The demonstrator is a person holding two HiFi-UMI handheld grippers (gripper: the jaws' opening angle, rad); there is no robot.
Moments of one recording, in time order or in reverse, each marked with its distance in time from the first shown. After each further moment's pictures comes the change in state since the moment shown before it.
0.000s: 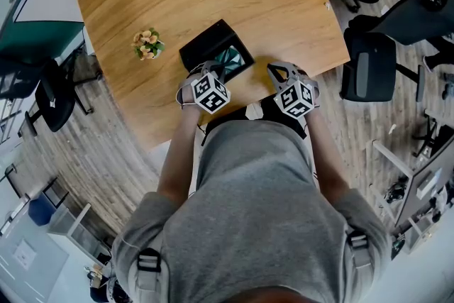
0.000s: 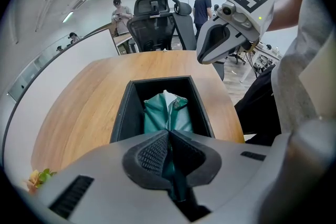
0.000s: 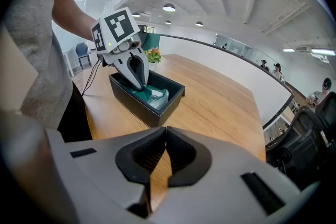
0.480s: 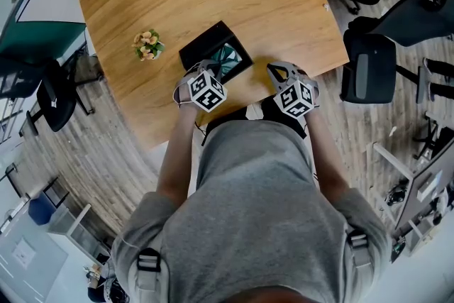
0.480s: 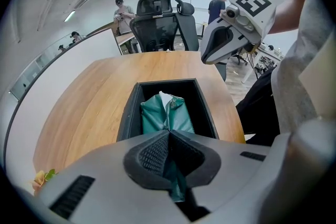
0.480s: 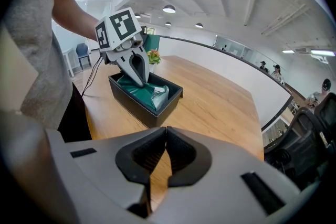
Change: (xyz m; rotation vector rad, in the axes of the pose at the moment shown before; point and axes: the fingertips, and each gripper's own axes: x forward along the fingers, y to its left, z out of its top) left arm -0.008 0.010 0.003 -0.014 0.008 0.014; right arm -0.006 -0.006 0.000 -0.004 -0.013 -0.005
